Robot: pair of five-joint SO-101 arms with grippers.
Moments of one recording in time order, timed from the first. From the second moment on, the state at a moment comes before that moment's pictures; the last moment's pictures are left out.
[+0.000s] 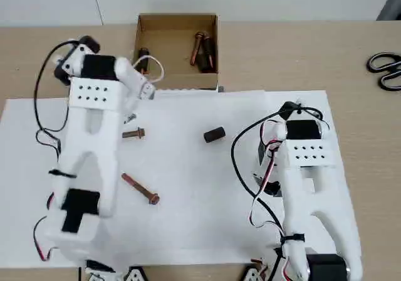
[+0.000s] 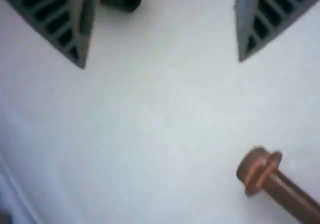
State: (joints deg) left arm 3.8 9.1 -18.5 98.8 63.9; right arm -5.1 -22.0 31.5 92.3 -32.5
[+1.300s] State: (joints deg) left arm 6.0 -0.7 19.9 98.8 58.2; right arm -5.1 -22.0 31.5 88.4 -32.5
